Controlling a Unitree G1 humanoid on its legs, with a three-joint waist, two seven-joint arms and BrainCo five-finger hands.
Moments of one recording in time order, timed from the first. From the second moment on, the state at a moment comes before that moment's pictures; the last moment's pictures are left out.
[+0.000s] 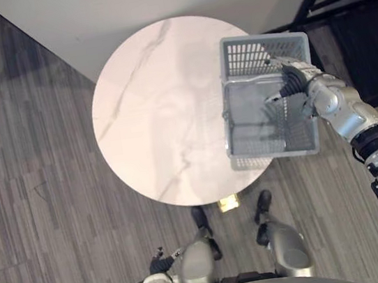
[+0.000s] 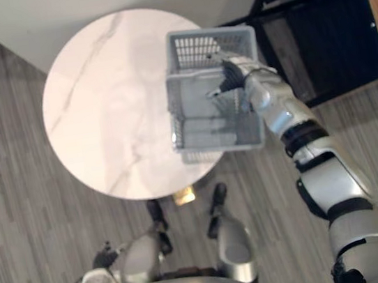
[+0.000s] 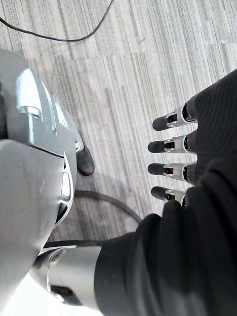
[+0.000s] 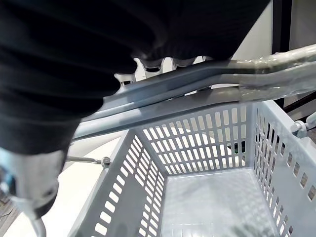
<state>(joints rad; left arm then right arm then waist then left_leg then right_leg) 0.06 0.14 0.13 1.10 0.08 -0.13 0.14 -0.87 -0.58 0.44 0.77 -0.48 -0.14 0.03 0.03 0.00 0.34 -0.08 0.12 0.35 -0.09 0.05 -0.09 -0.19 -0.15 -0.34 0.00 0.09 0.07</state>
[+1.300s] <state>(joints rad) 0.07 0.17 0.13 1.10 0.07 -0.11 0.13 -0.65 -0.69 0.73 0.42 -0.55 -0.25 0.16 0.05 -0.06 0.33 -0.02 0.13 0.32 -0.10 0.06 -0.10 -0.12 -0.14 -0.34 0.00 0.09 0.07</state>
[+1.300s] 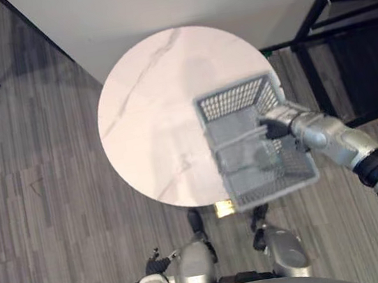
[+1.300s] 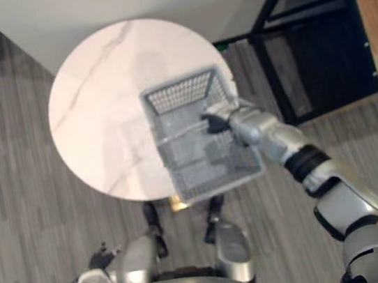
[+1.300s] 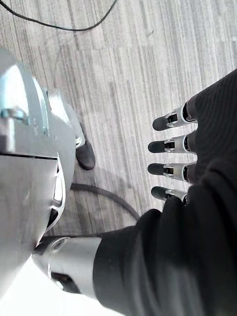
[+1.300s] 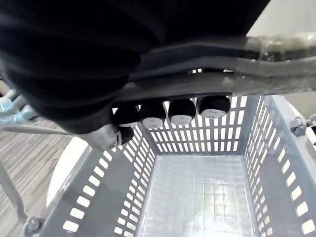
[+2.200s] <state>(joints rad) 0.13 0.19 0.20 1.15 0.13 -0.08 0.10 -0.30 -1.02 0.55 -0.03 -0.38 -0.33 0.20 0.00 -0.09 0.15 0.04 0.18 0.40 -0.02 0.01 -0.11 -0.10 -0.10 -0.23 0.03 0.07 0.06</state>
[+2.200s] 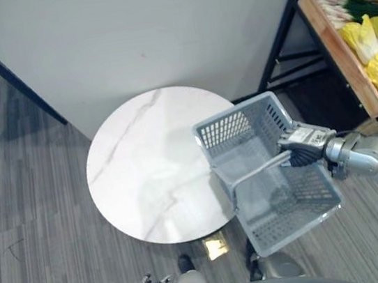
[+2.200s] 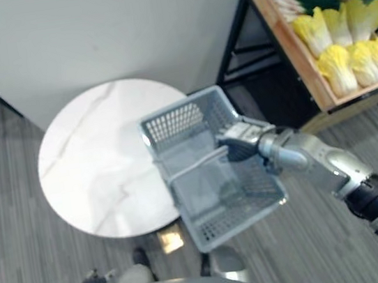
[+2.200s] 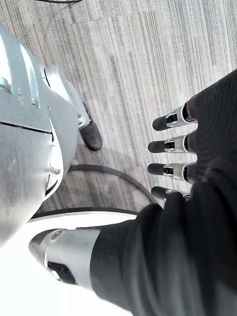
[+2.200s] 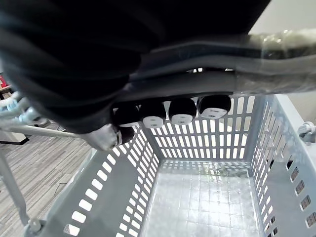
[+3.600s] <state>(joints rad) 0.14 0.15 0.12 1.17 0.11 -0.12 0.08 -0.23 -0.97 0.56 -0.02 -0.59 -0.34 0.13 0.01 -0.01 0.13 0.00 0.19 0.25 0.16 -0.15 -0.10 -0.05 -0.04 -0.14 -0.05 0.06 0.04</state>
